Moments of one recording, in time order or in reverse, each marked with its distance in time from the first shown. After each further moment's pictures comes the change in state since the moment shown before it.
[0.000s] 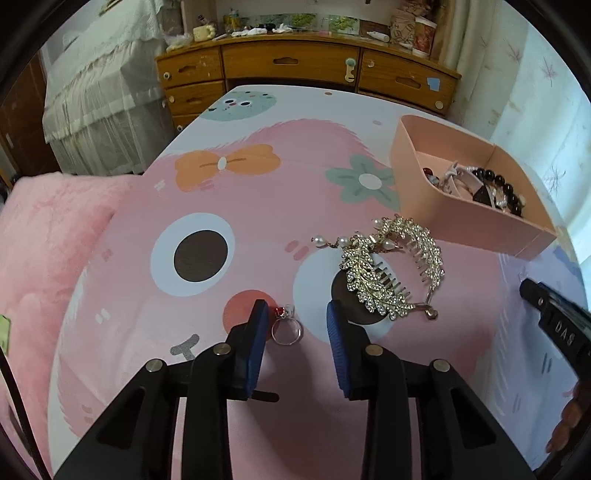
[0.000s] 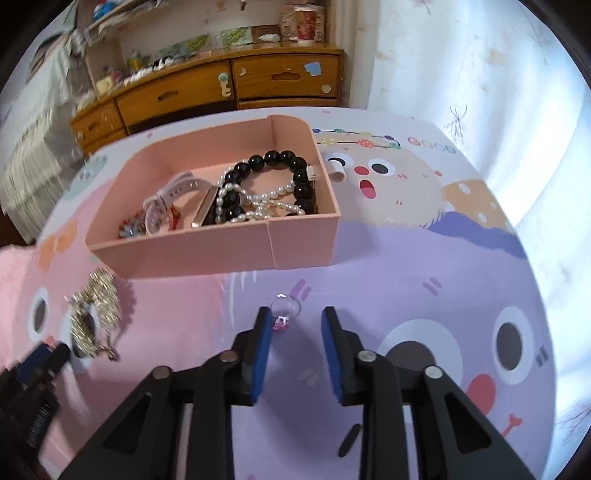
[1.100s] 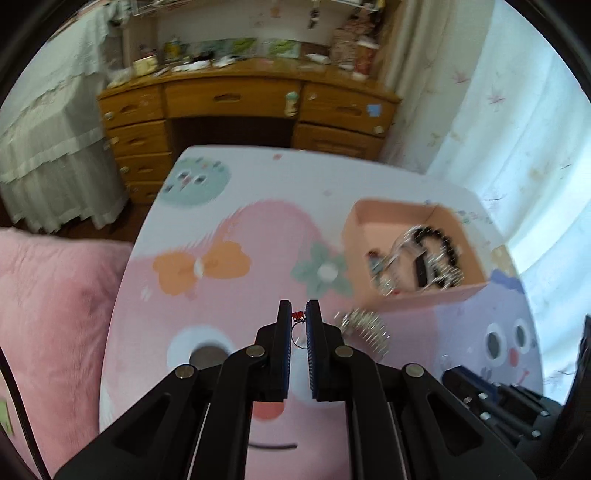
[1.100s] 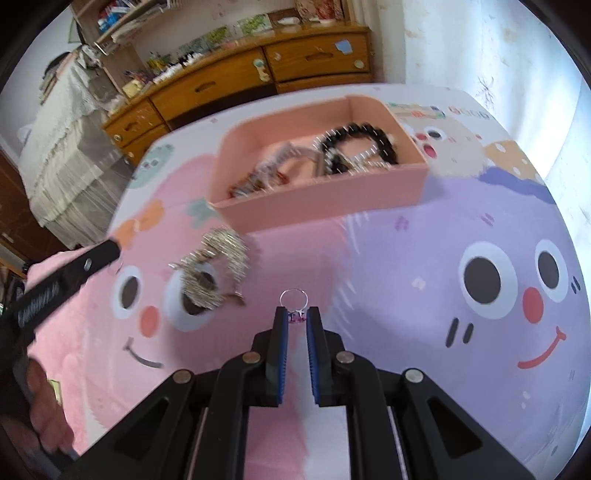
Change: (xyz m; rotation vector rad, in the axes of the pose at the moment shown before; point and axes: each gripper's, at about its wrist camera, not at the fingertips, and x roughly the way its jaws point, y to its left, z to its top) left arm -0.048 0.019 0.093 0.151 -0.052 -0.251; right arm -0.057 0.049 -0.018 0.122 0.069 0.223
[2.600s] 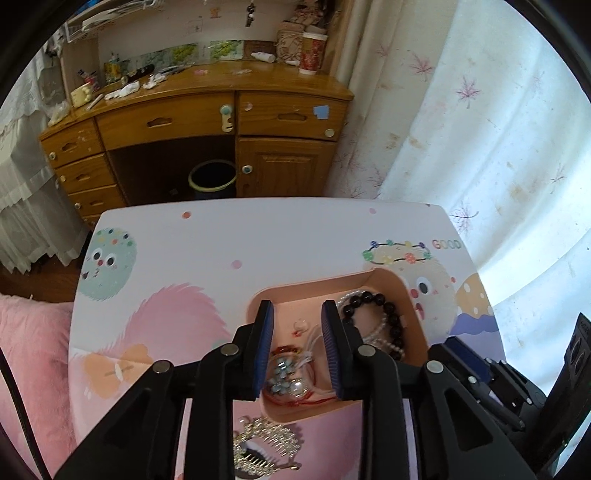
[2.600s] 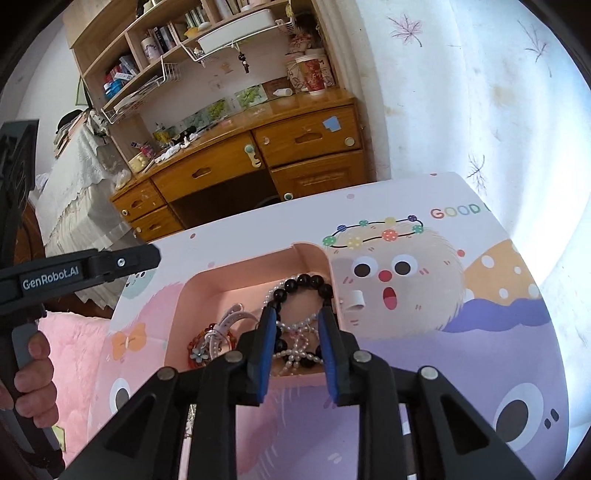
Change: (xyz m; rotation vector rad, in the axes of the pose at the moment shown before) left arm 0.051 -0.091 0.100 0.085 0.048 -0.067; right arm -0.004 -0.077 0.098 0.026 -0.236 0.049
